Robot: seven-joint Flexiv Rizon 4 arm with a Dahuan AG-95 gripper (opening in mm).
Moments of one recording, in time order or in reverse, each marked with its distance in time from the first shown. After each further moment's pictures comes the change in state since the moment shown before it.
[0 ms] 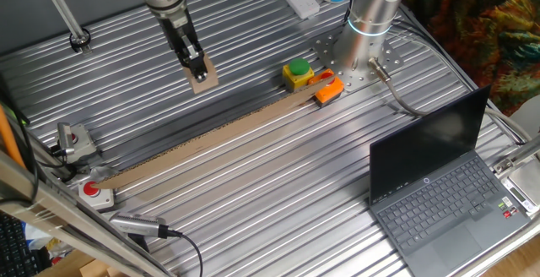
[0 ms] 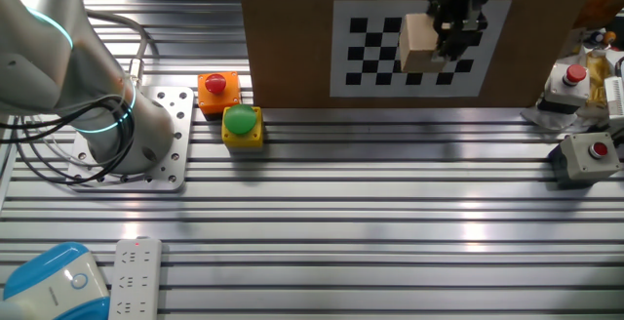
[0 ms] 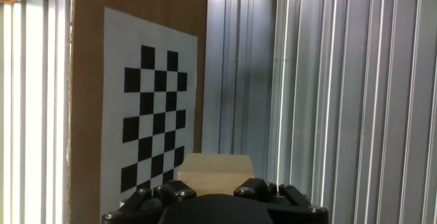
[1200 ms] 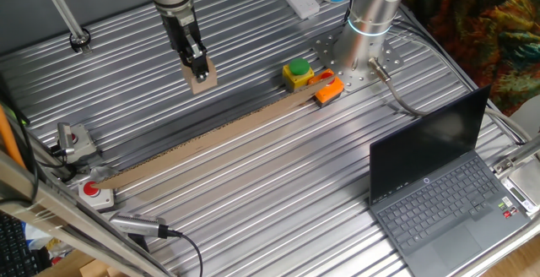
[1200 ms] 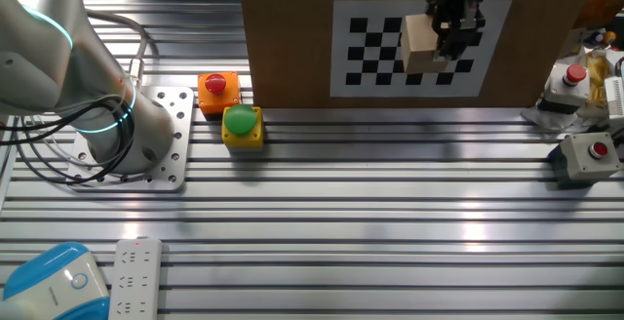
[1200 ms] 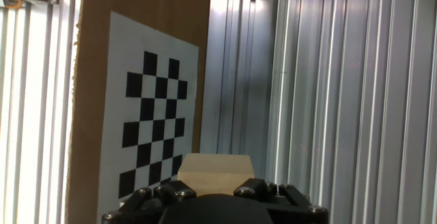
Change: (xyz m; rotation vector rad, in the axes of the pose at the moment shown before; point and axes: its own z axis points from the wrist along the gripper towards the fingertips) arm -0.002 0.000 0.000 0.008 -0.043 -0.022
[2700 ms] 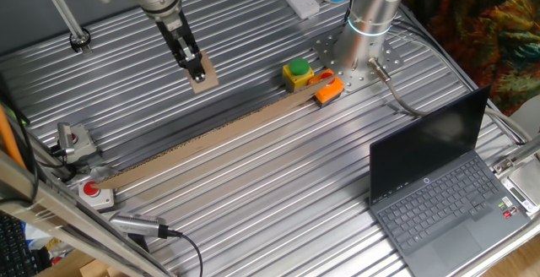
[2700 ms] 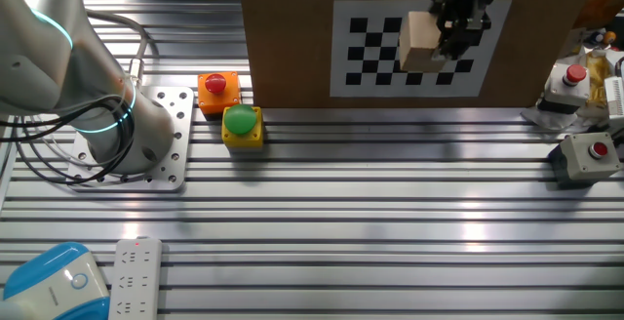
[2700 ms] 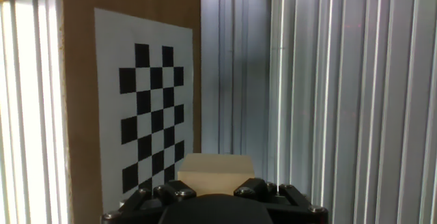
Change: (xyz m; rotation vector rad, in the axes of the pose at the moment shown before) arm 0.001 0.000 0.000 0.001 0.106 0.089
